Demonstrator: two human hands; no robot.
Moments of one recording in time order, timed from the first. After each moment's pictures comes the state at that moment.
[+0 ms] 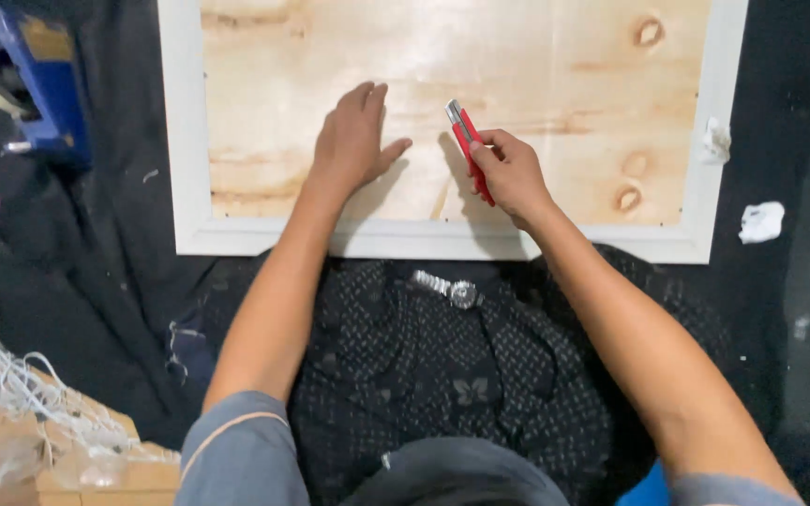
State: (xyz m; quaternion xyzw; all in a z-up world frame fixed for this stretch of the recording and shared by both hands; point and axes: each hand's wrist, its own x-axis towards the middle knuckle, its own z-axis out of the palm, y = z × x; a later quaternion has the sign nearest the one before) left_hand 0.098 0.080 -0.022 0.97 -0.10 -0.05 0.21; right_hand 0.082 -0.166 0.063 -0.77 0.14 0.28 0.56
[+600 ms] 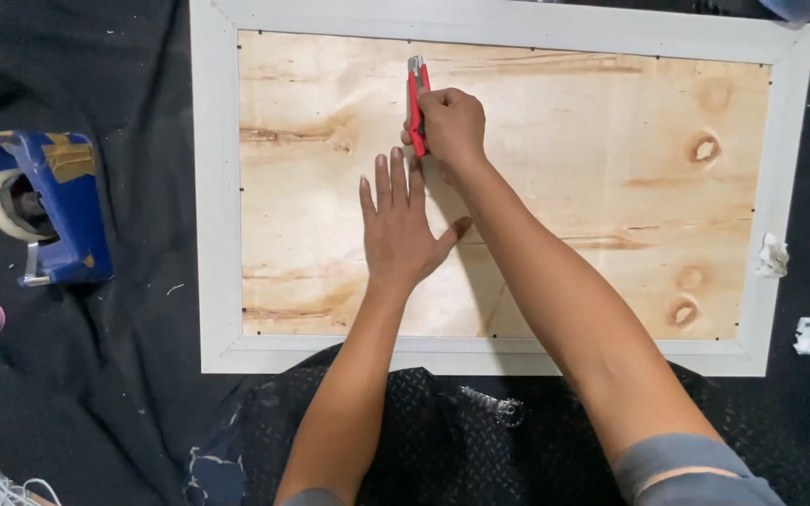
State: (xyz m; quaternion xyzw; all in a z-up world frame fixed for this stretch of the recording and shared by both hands) left_hand 0.133 0.071 -0.046 1.00 0.03 0.00 0.09; right_hand 0.272 0.021 0.028 -0.69 0.24 0.20 0.65
